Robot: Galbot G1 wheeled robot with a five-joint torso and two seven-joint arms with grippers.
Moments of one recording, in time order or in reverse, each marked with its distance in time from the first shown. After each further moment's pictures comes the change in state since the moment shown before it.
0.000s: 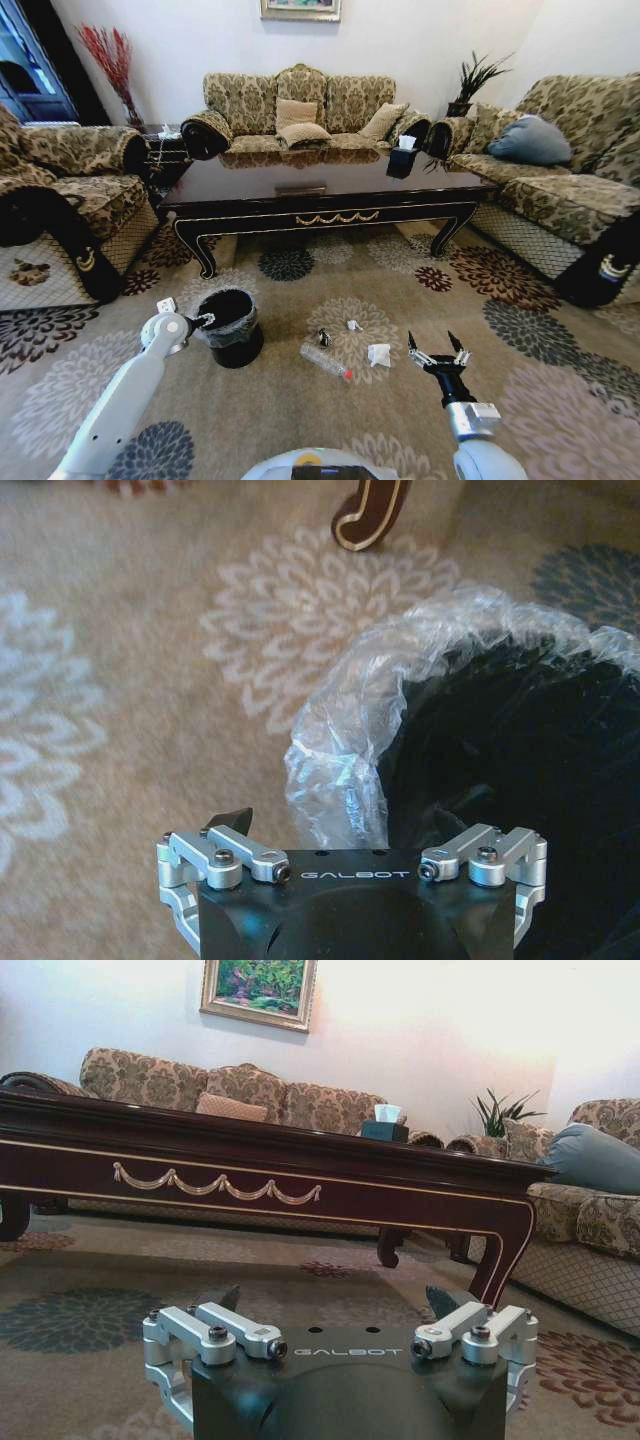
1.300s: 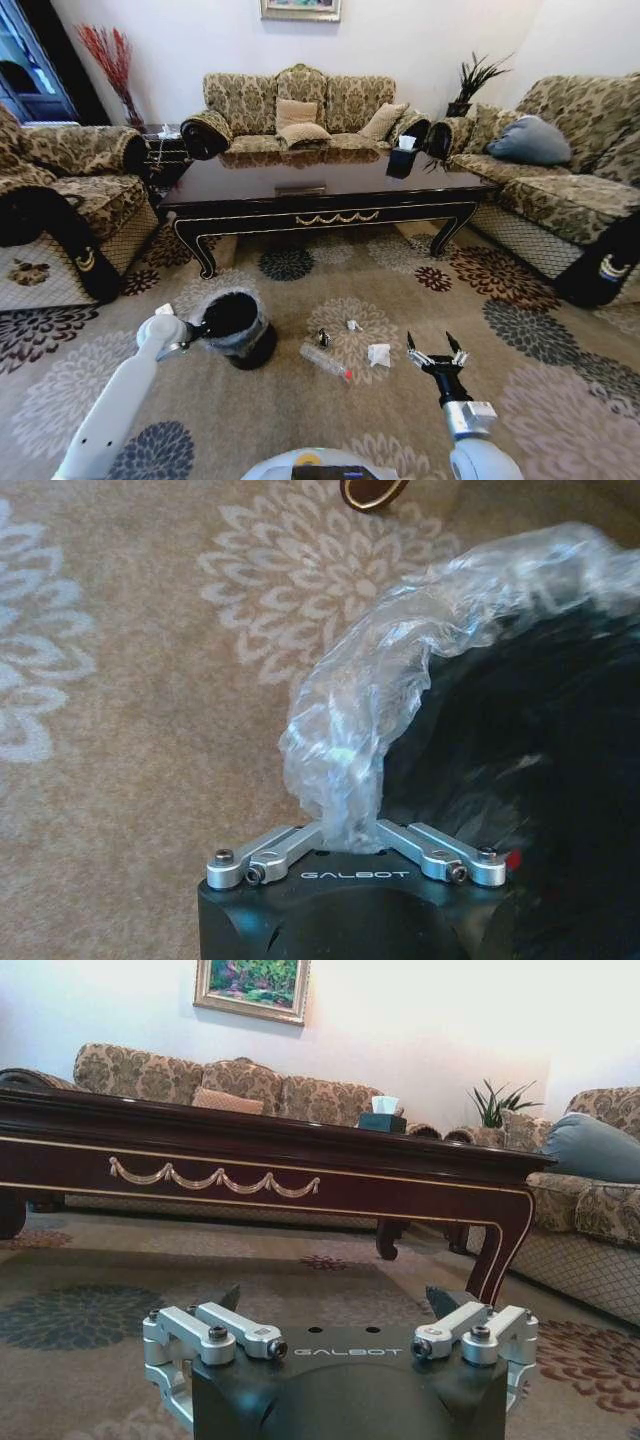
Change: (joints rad) left arm 0.113 0.023 -0.102 -0.099 -0.179 0.001 -0.032; right arm 0.013 -0.004 -0.014 -0.018 0.010 -0.010 0.017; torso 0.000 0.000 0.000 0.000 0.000
